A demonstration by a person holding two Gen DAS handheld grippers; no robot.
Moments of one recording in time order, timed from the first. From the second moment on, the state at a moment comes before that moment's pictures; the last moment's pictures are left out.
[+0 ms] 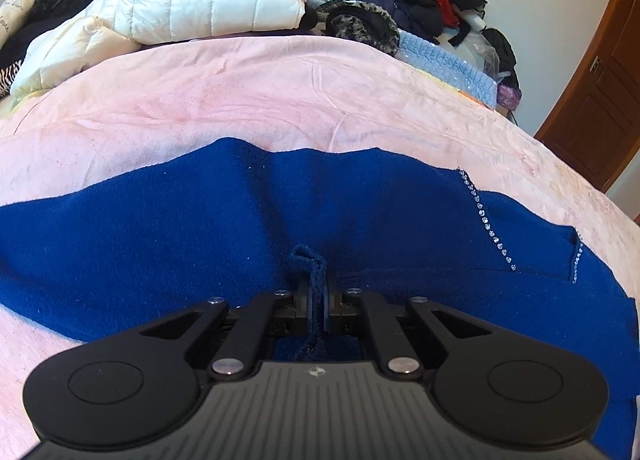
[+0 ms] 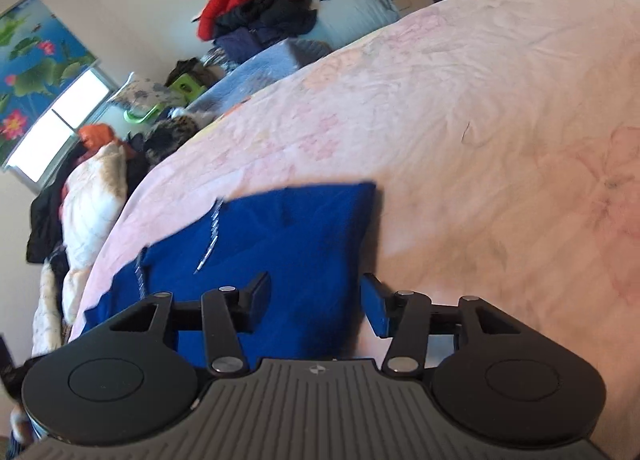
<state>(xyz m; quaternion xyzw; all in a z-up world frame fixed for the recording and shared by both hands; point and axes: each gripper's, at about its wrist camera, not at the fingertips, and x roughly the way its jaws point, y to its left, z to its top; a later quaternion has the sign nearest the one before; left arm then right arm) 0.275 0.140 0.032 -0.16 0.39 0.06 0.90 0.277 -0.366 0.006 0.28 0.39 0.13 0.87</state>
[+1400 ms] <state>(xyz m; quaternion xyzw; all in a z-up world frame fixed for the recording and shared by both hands) 0.250 0.127 0.014 -0.12 0.30 0.06 0.94 0.274 -0.261 -0.010 0.00 0.30 0.10 0.95</state>
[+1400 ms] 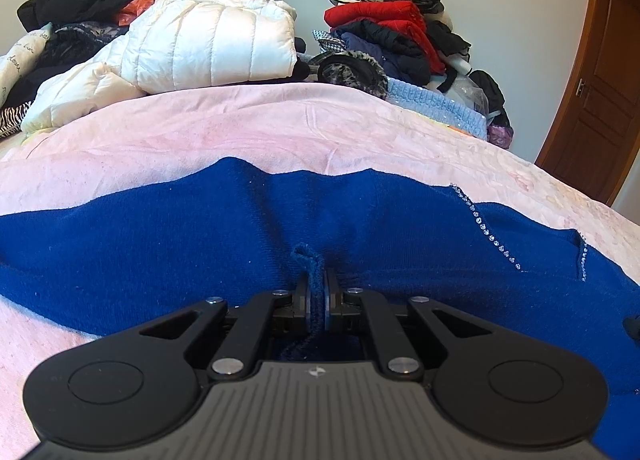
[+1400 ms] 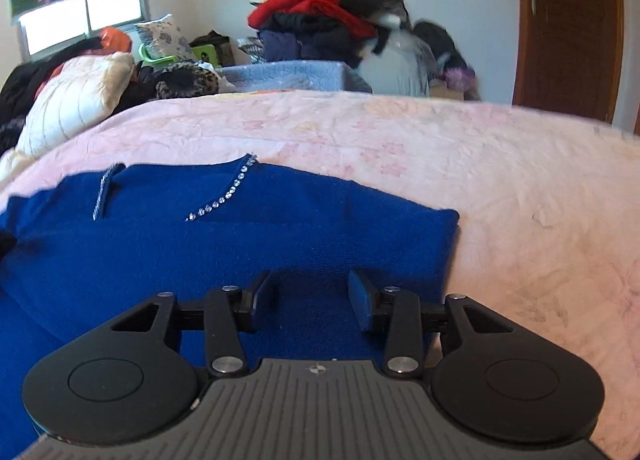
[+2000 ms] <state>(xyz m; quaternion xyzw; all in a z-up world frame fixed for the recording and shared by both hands) 0.176 0.155 0.067 -0.11 0.21 0.11 0.96 0.275 -0.255 -0.009 -0.01 0.30 0.07 0.95</state>
